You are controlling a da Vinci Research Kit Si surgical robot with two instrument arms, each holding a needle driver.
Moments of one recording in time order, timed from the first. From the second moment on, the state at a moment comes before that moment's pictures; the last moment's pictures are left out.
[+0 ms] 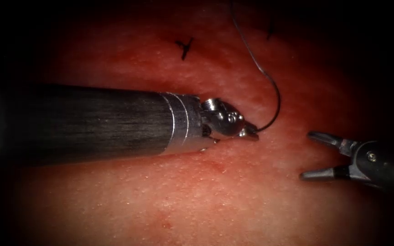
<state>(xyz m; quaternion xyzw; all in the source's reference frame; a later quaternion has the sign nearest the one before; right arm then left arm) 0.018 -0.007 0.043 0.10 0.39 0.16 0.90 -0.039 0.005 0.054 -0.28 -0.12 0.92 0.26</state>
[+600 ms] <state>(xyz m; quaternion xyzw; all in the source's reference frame) 0.020 -0.004 0.045 0.12 0.44 0.34 0.82 -0.030 0.001 0.049 -0.34 0.09 0.93 0.09</state>
